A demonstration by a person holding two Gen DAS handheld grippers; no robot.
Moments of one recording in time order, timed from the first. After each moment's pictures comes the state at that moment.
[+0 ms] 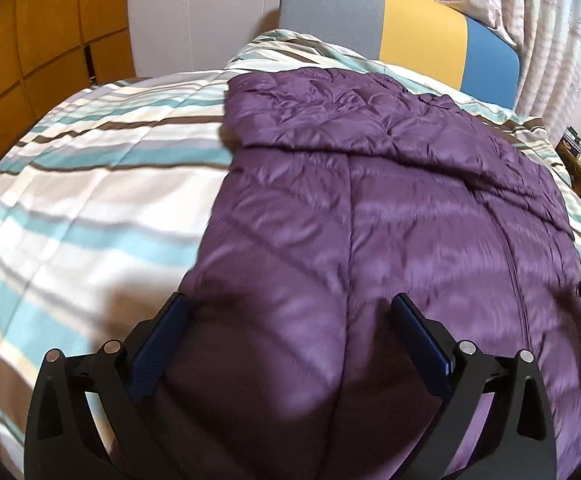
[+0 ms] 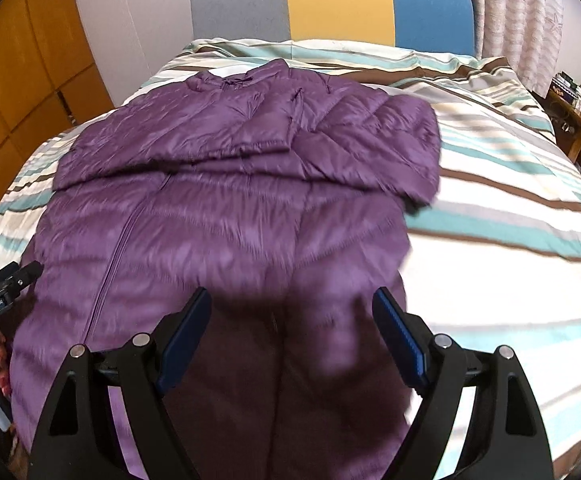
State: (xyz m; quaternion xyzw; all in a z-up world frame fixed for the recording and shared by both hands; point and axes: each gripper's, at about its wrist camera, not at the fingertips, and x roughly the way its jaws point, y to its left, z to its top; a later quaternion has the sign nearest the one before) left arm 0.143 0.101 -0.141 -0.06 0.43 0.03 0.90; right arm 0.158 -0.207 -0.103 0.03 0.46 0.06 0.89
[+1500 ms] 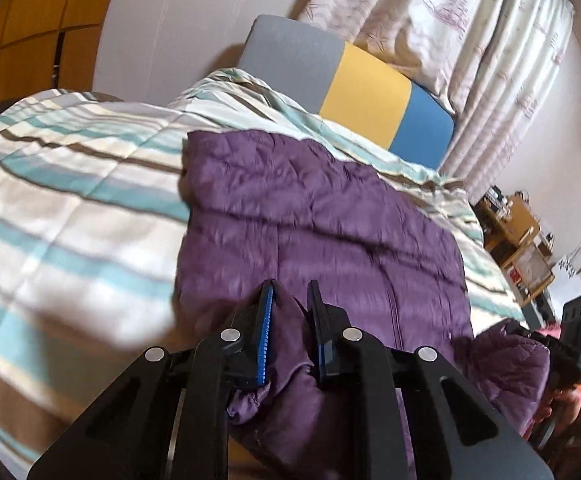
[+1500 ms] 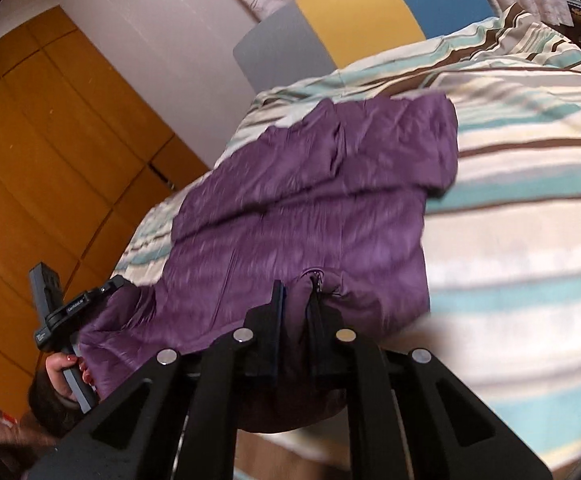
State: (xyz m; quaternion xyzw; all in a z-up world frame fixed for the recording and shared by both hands) left arm 0.131 0.132 -0.078 -0.18 0.35 -0.09 0.91; right arm 0.116 -0.289 -0.074 0.23 0.39 0.22 0.86
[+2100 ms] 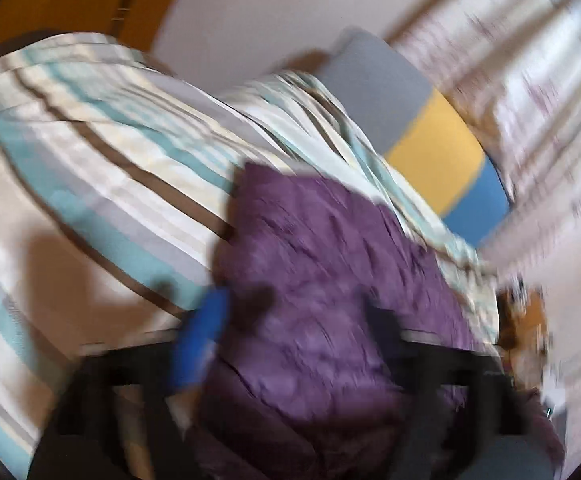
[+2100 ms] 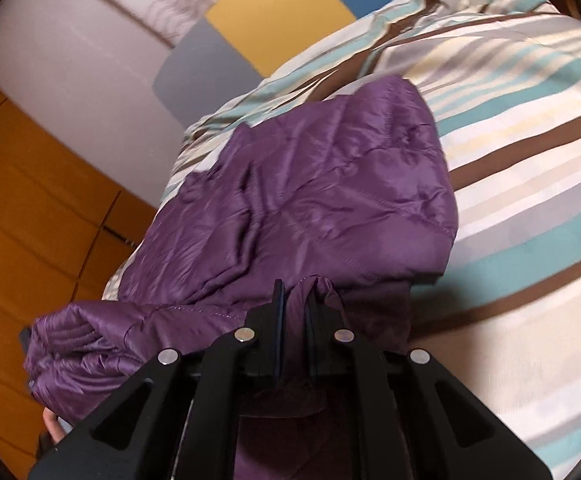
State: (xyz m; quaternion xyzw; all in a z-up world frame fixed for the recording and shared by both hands) left arm 0.244 0.201 -0.101 -0.33 0.33 0.02 0.88; right arm 0.247 -0.307 -0.131 0.32 0.41 0.12 0.85
